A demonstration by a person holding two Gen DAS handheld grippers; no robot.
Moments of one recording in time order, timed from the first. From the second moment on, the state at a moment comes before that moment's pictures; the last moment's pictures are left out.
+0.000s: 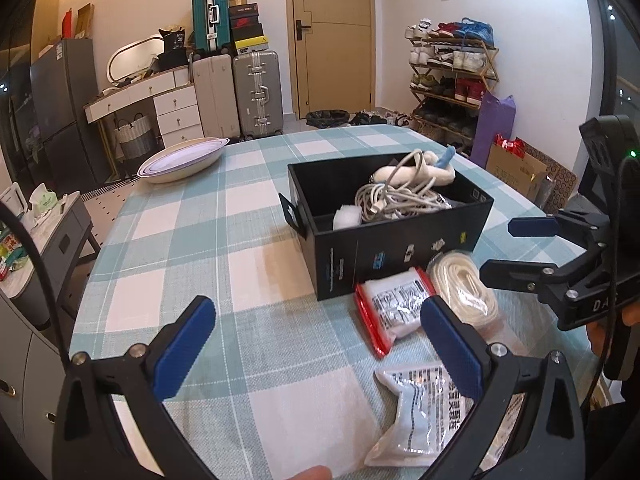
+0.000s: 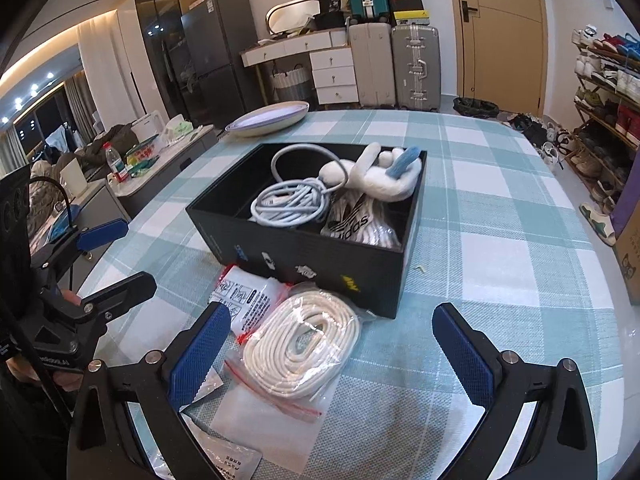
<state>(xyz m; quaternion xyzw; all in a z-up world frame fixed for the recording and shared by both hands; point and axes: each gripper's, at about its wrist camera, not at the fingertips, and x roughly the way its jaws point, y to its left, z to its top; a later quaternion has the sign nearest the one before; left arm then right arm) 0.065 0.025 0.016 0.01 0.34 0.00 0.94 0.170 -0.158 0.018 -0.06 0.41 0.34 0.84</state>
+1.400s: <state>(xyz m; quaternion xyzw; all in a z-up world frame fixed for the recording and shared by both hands) 0.062 -0.004 -0.018 0.07 0.44 -0.08 0.89 0.187 -0.144 -0.014 -0.10 0.49 0.30 0.81</state>
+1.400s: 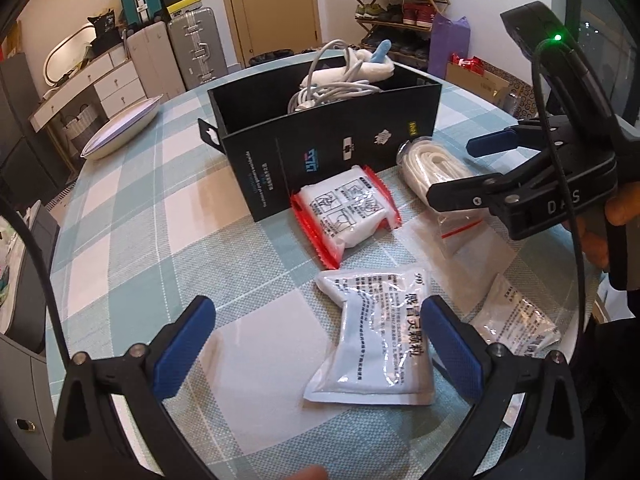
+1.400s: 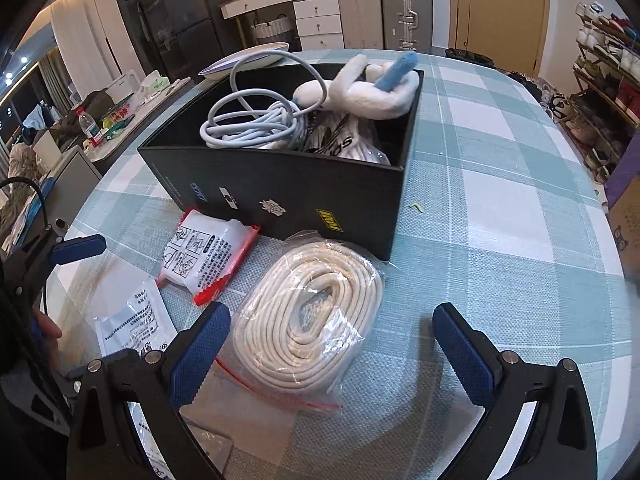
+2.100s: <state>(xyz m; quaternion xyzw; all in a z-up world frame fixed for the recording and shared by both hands) 0.063 -0.013 -0.031 0.08 0.47 -0.11 0.87 0.183 -0.148 -0.020 -0.12 0.49 0.29 0.81</state>
